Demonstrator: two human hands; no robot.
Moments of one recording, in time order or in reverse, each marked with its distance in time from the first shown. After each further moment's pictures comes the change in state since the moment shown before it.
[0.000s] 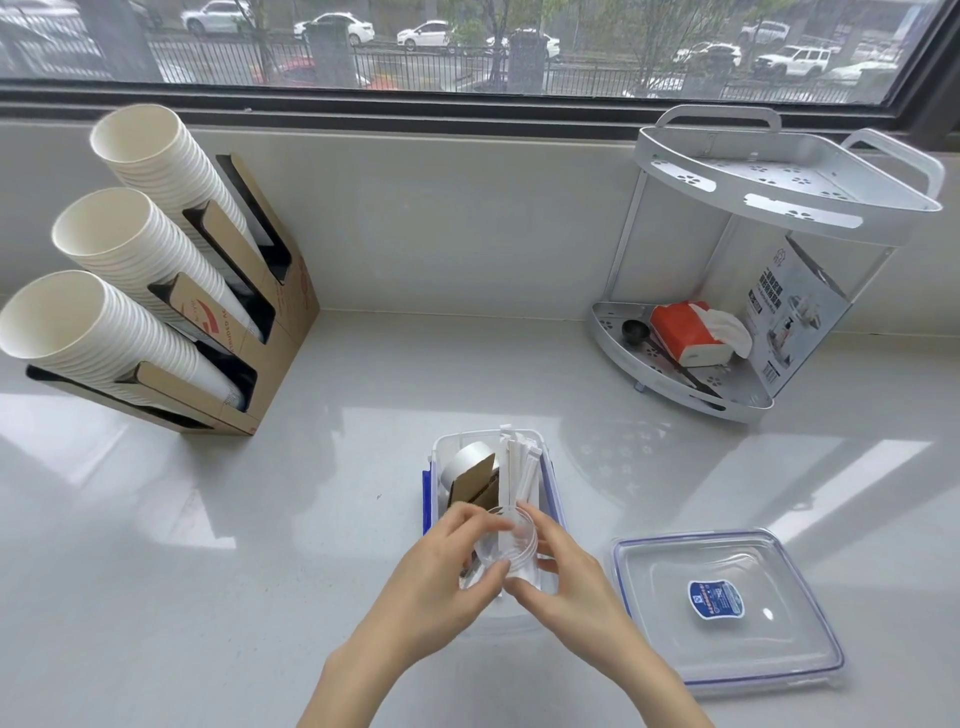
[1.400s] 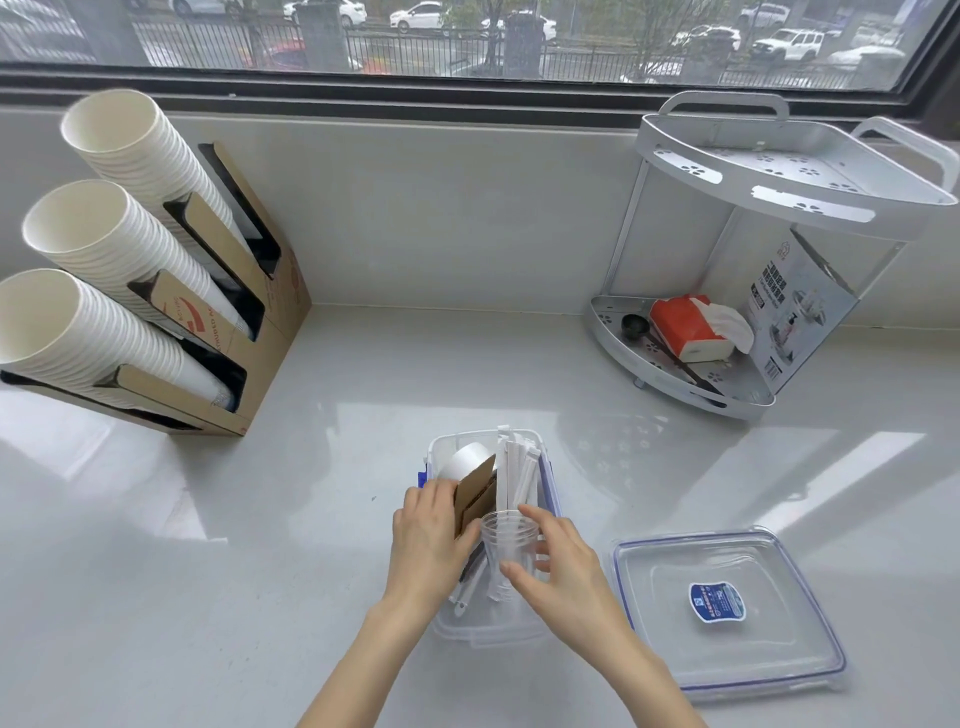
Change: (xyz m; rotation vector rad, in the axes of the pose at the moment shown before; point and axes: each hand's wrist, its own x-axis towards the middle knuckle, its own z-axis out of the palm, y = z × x) left_hand 0.041 -0.043 0.027 0.333 0.221 -0.327; right_hand 0.013 -0.004 0.003 -0.110 0.073 0.107
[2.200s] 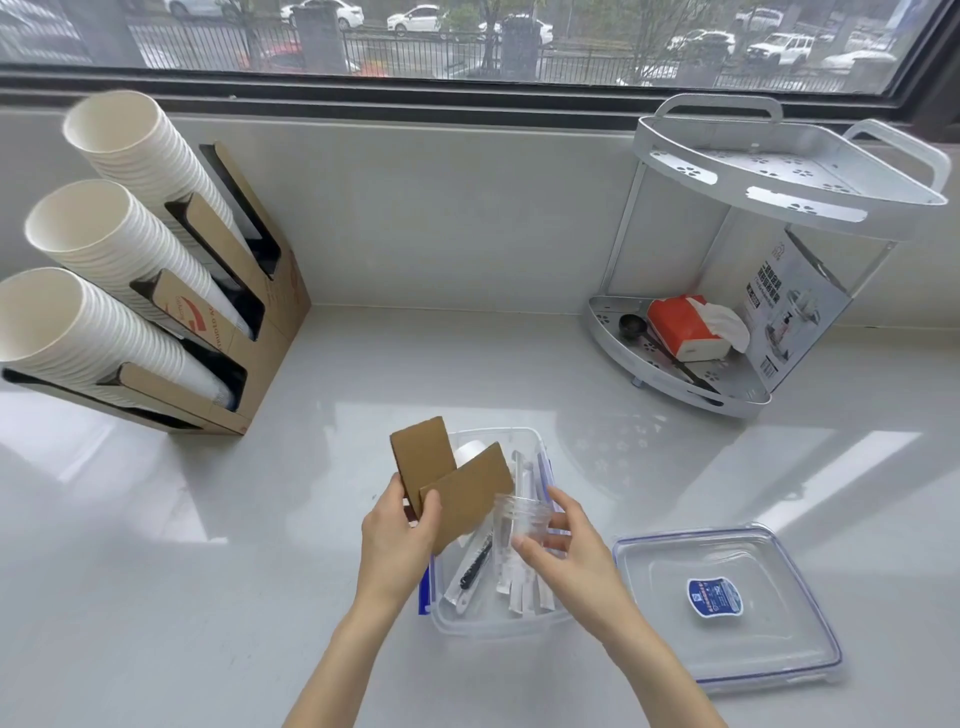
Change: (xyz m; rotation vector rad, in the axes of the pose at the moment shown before) left_hand -0.010 0.003 -0.038 -0.682 0.044 -0.233; right_hand -0.002 -0.010 -0.013 0.332 0.037 0.173
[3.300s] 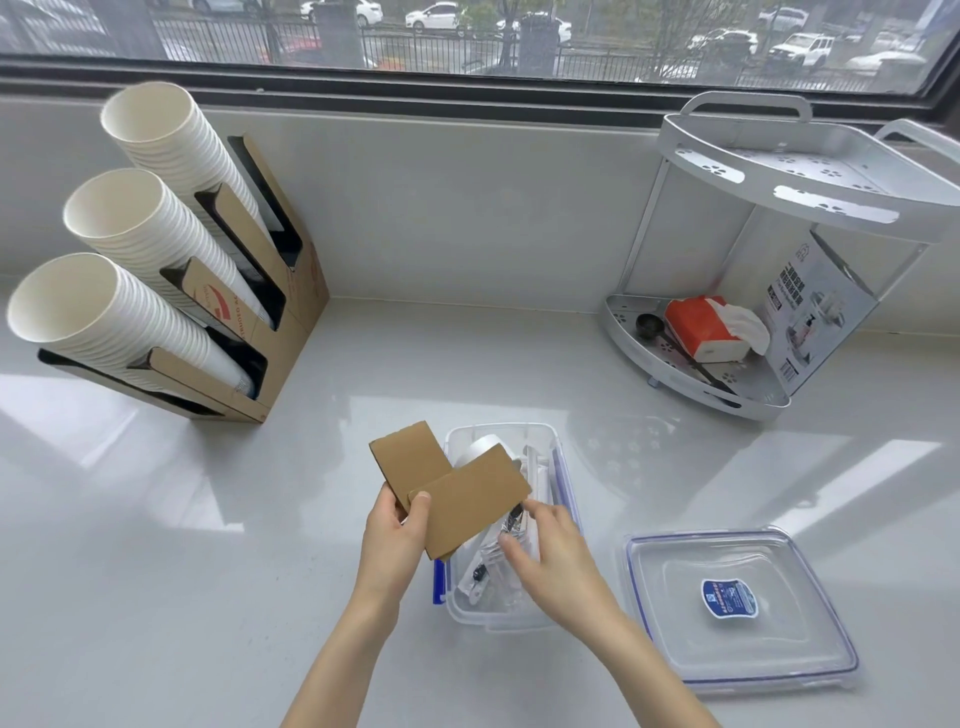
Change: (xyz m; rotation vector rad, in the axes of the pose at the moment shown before) left_hand -0.008 -0.007 -0.015 -0.316 -0.019 -0.202; right_hand 0.006 0.001 0.025 -0.434 -0.051 -0.103
